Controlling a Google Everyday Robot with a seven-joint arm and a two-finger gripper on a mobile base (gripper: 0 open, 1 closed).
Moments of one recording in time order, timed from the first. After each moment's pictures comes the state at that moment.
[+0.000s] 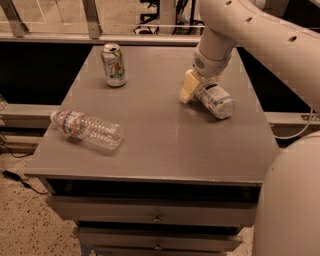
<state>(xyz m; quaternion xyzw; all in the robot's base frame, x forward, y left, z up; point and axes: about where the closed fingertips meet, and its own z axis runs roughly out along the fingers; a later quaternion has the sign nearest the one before) 0.679 -0.148 0.841 -0.31 0.94 -0.01 0.15</state>
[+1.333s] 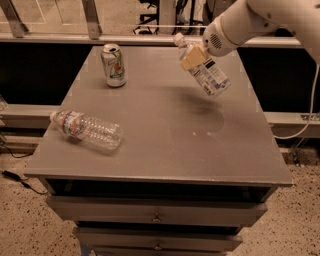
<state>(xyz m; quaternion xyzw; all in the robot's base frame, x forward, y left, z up) 0.693 -0.119 0.930 -0.38 0.85 0.11 0.35</state>
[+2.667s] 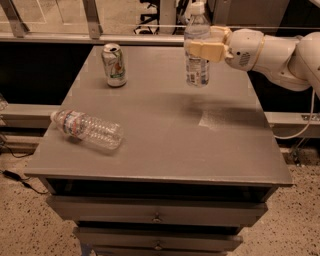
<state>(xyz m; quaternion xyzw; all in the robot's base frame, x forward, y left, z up) 0.667 -0.115 0.998 -0.39 0.56 0.37 0.63</state>
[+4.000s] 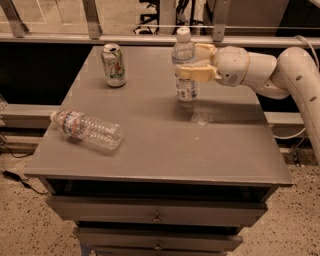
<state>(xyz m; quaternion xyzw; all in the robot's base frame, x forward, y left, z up) 0.639 -0.083 0.959 -0.49 0.47 0.39 0.62</state>
